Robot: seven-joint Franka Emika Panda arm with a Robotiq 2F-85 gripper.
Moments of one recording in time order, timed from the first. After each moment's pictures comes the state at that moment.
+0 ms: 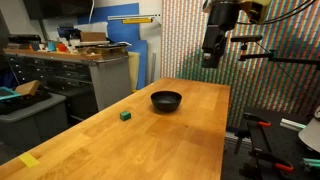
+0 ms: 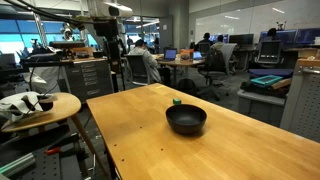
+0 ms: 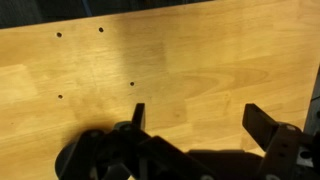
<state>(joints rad) 0.12 -0.49 0.10 -2.68 0.26 2.29 0.19</state>
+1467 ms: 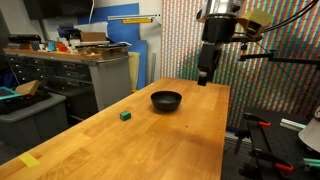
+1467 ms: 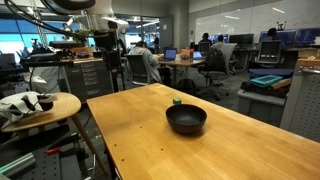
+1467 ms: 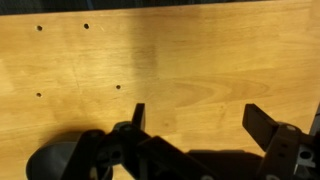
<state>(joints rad) 0.13 -0.38 0.21 -2.68 0.25 2.42 0.23</state>
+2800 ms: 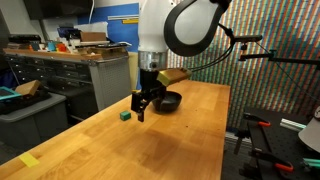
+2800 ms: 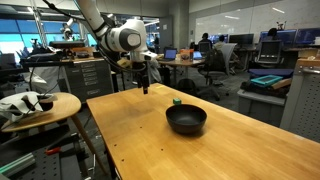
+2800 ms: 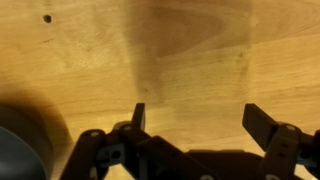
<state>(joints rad) 0.23 0.37 0.12 -2.13 -0.03 2.58 0.52</state>
